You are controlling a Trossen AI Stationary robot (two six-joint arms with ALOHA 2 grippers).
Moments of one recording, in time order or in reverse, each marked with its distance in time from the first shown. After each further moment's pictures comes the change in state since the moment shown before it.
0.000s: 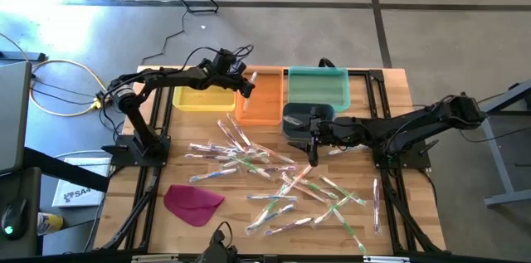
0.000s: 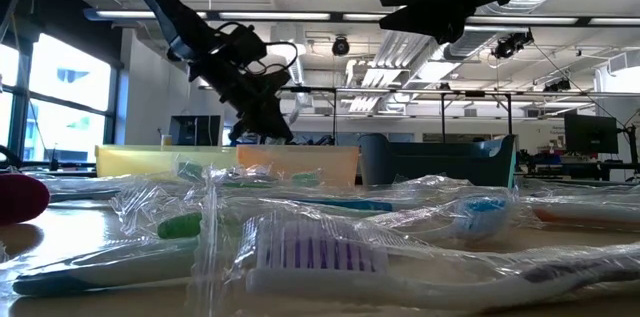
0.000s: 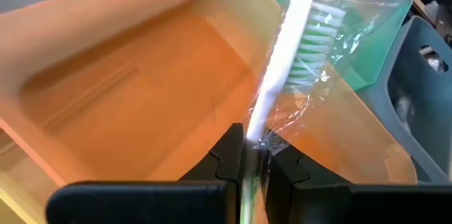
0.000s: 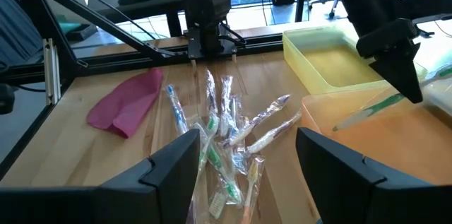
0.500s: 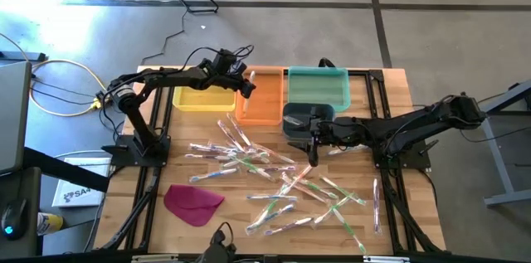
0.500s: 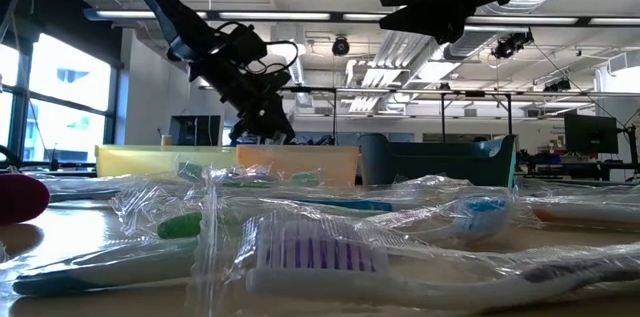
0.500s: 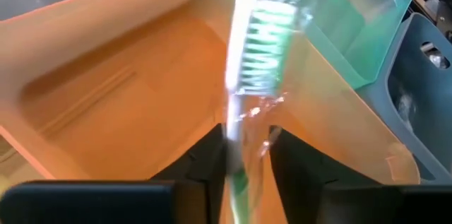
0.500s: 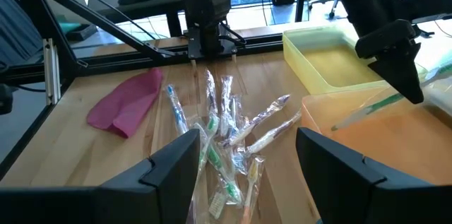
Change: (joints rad) left arm -0.002 0.000 0.000 0.002 -0.004 0.020; right arm 0.000 0.000 0.000 0.000 0.000 0.000
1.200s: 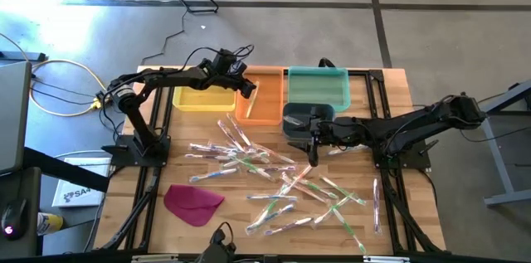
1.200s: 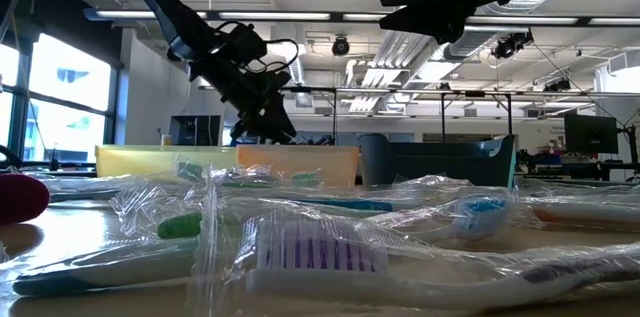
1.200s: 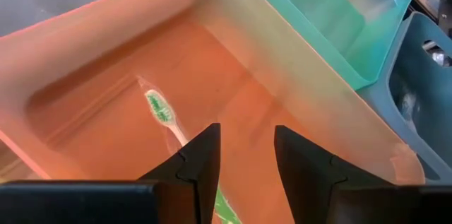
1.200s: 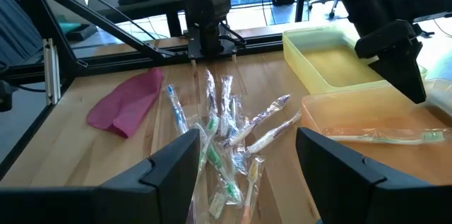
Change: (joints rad) left arm 0.000 -0.001 0.000 0.010 -0.007 0.027; right arm 0.000 0.000 0.000 0.000 0.000 0.000
